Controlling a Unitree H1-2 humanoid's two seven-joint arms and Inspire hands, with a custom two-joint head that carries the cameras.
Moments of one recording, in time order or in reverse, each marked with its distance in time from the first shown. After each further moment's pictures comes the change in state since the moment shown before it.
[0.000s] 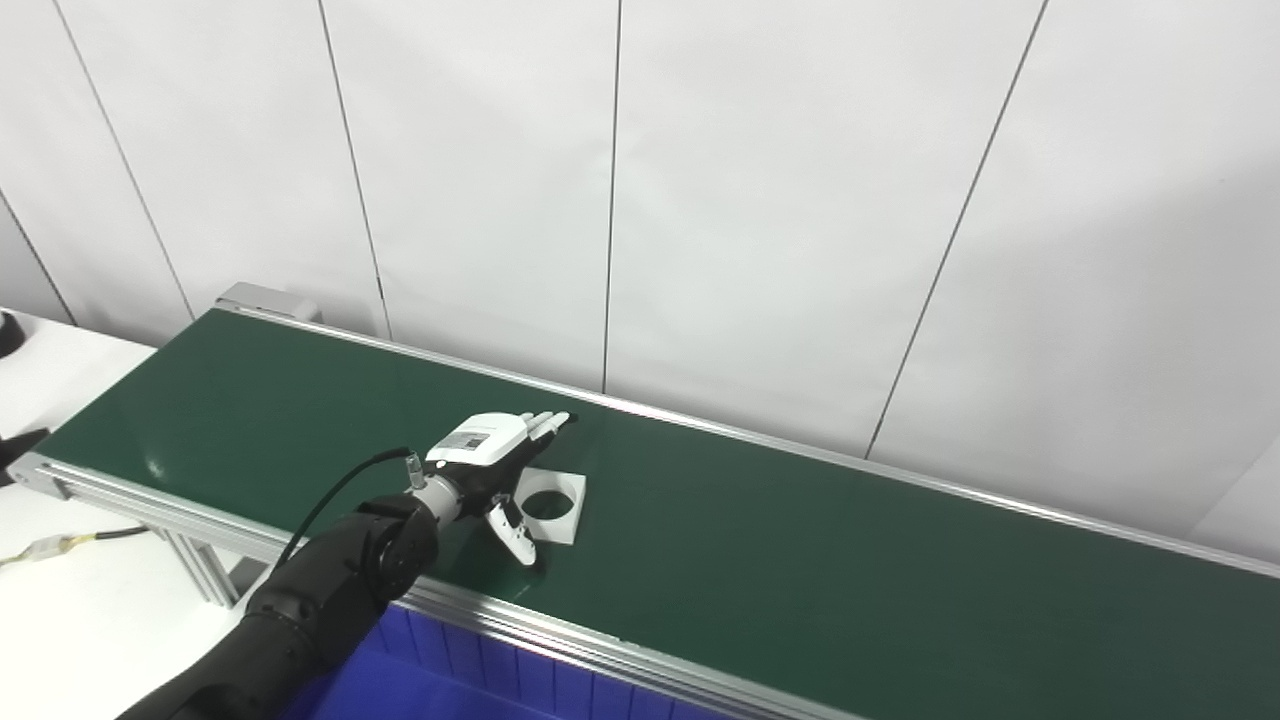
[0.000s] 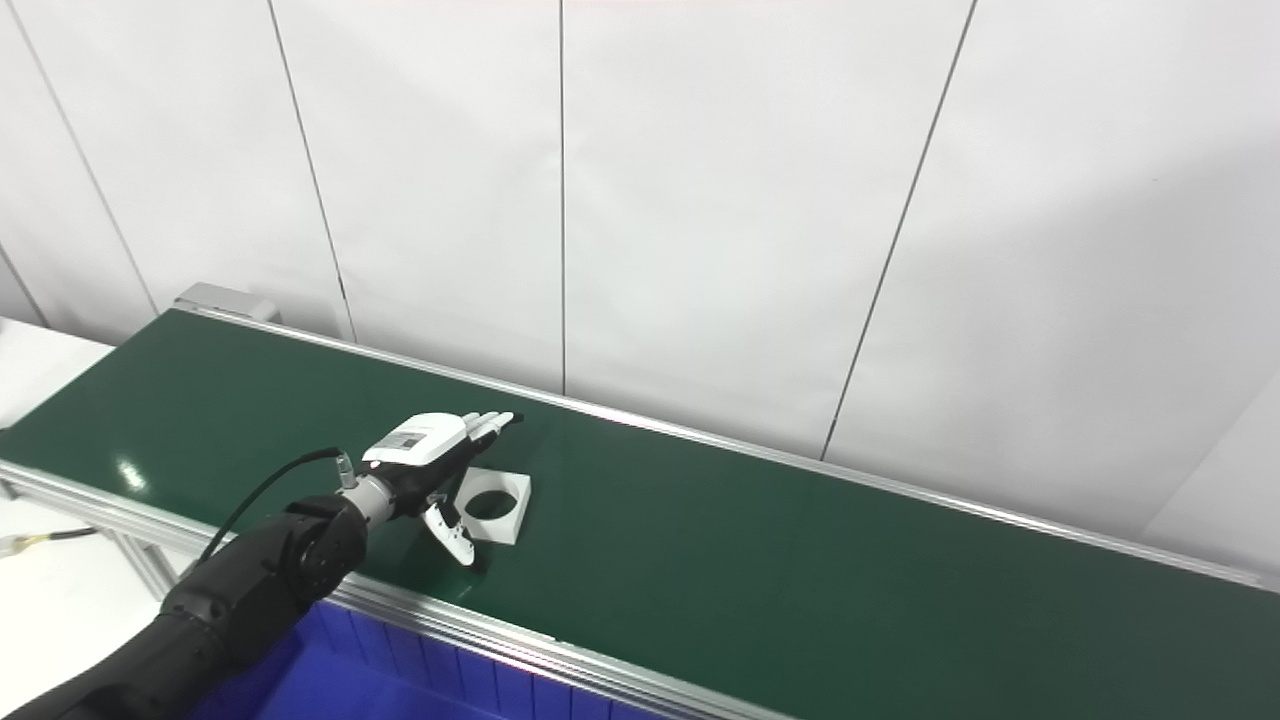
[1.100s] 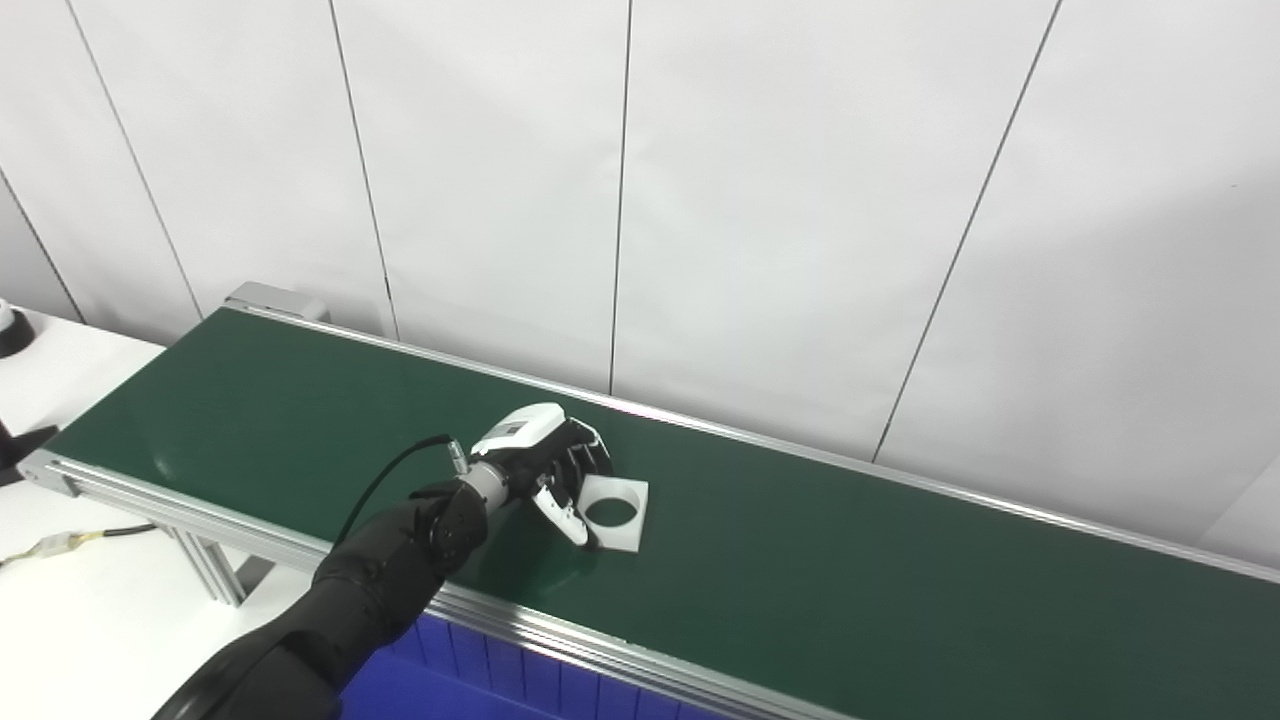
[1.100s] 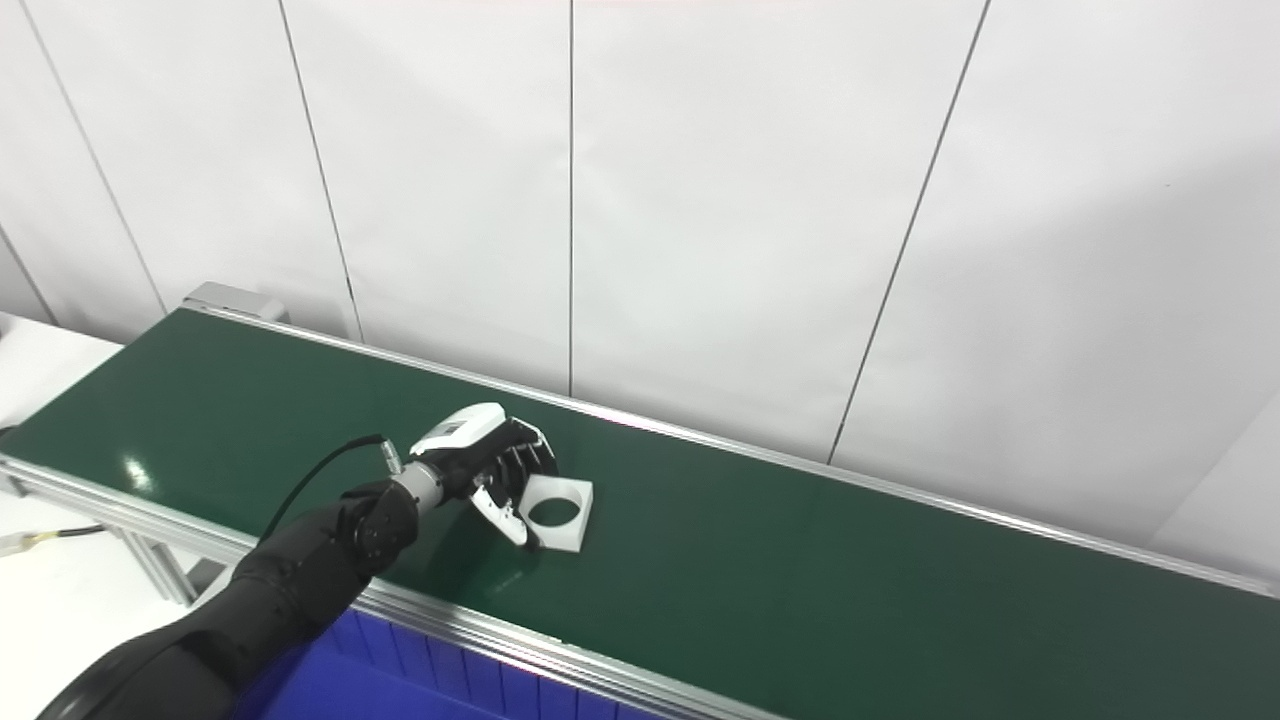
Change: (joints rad) left arm -0.122 -0.108 -0.044 0.227 -0.098 -0.123 0.033; right arm 0.009 -0.034 0.047 -0.060 0.011 0.000 -0.068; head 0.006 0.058
